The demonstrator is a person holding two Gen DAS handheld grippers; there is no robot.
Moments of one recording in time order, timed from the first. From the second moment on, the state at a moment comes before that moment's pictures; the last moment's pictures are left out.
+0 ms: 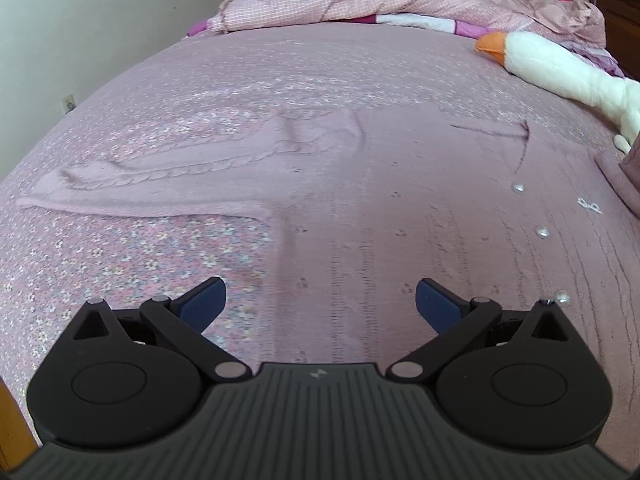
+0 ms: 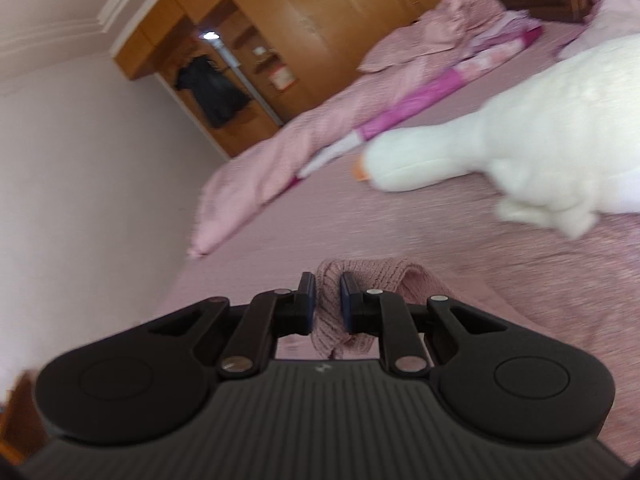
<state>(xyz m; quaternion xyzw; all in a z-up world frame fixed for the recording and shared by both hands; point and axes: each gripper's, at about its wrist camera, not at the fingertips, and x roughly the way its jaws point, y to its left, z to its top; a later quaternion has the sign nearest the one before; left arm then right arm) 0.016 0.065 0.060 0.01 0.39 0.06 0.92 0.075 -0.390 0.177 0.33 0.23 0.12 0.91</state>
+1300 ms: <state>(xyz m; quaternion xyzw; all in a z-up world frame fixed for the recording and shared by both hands) 0.023 0.149 0.044 -0.04 0.39 0.12 0.91 0.171 -0.144 0.062 0.34 0.39 0.28 0.81</state>
